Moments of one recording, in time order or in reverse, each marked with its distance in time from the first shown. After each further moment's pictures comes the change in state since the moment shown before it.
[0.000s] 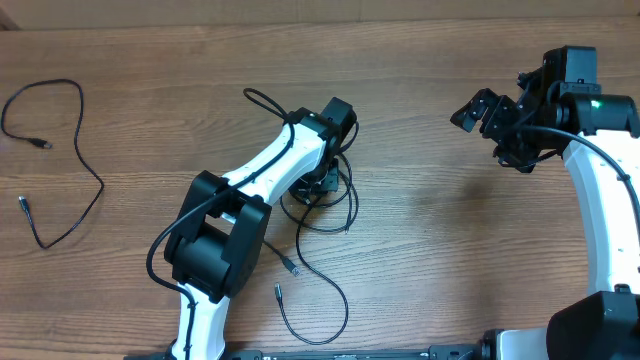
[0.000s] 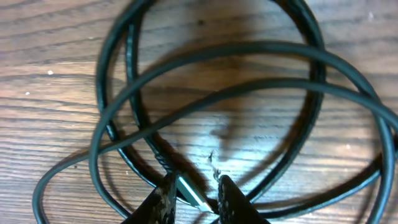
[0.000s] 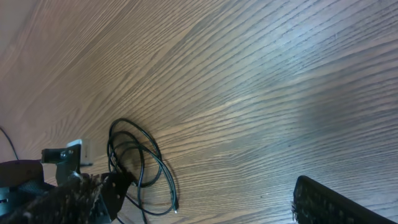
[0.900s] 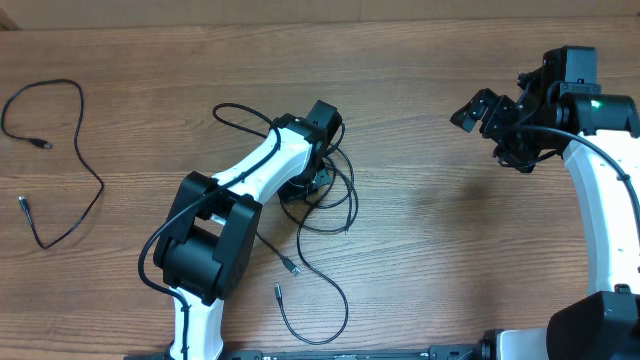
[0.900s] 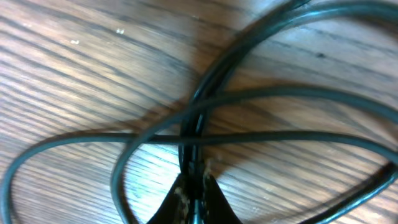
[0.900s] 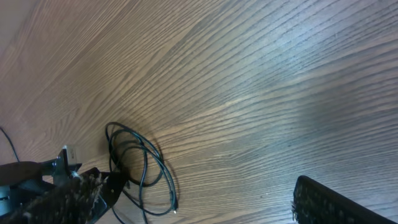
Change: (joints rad) left arm 0.038 -0.031 -0.098 0.085 0.023 -0.343; right arm 0.000 0.000 0.000 0.000 0.000 0.000
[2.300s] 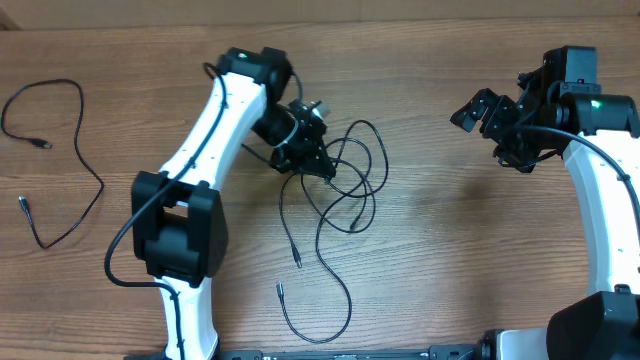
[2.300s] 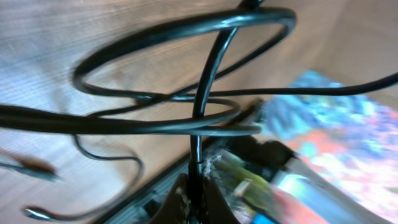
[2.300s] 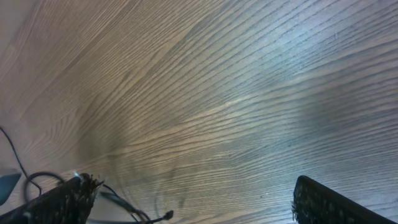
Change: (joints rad) left arm 0.228 0.035 0.428 -0.620 0.942 0.751; right arm 0.000 0.000 0.000 0.000 0.000 0.000
